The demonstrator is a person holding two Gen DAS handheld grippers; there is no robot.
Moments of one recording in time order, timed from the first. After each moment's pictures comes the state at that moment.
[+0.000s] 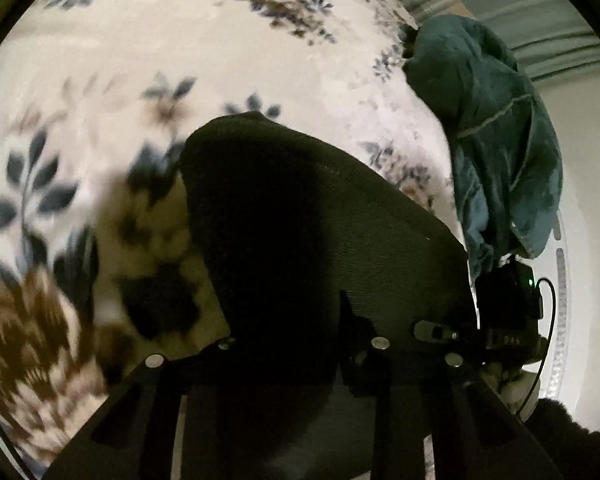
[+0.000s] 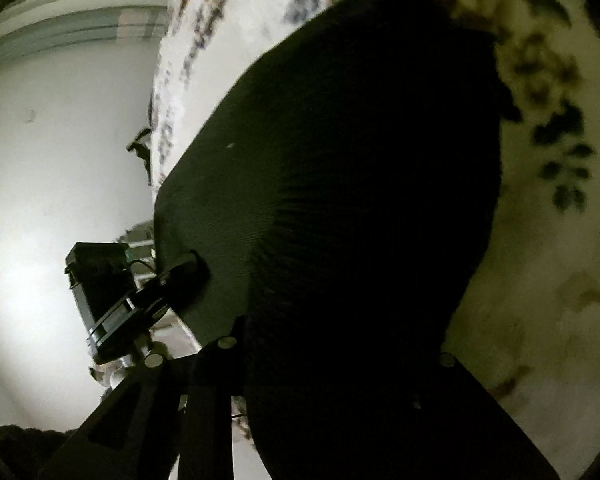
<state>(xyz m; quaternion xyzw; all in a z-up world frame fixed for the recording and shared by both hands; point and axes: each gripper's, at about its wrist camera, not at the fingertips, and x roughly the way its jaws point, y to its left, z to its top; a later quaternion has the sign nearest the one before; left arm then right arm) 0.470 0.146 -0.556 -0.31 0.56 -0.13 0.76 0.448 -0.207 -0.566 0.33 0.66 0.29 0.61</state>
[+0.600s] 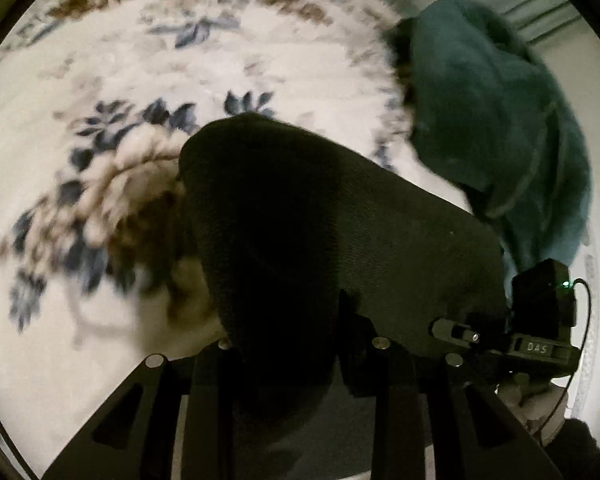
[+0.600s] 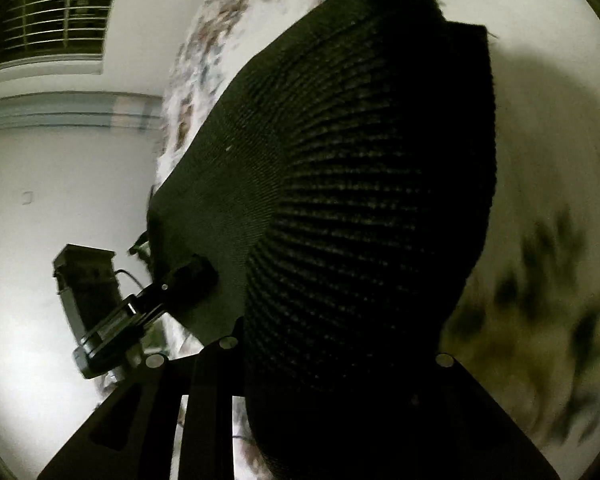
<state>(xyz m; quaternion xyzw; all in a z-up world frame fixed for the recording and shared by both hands) 0.762 0.136 -0.552 -0.19 0.59 -0.17 0.77 0.685 -0.225 -0.535 0.36 0.60 0.19 0.69</state>
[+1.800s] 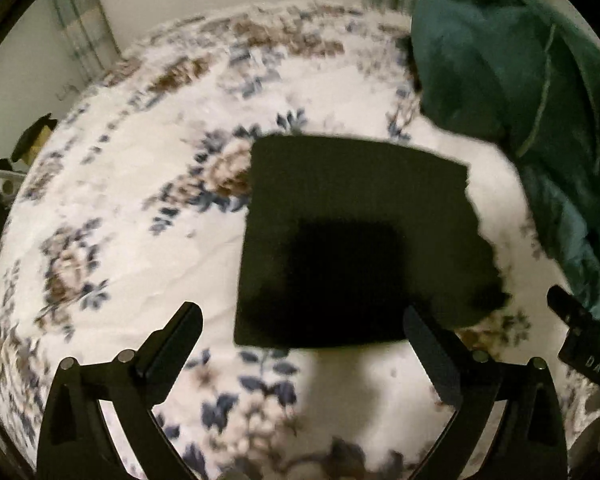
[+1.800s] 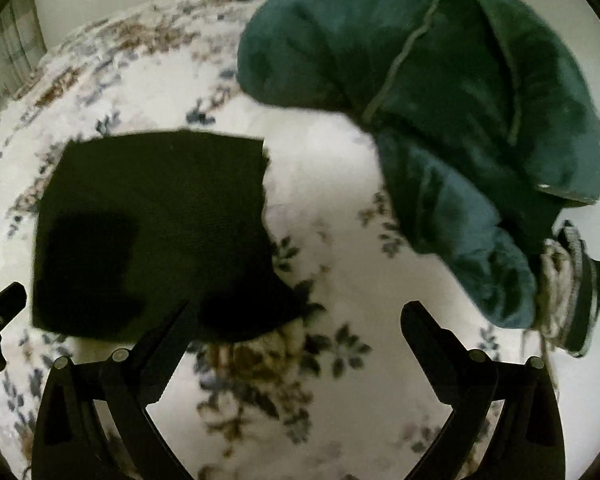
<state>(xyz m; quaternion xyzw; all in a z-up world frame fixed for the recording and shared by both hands) 0.595 0.072 -0.443 -0.01 0.52 0.02 0.85 0.524 -0.204 -0.372 -0.04 0.52 -0.12 0.84</state>
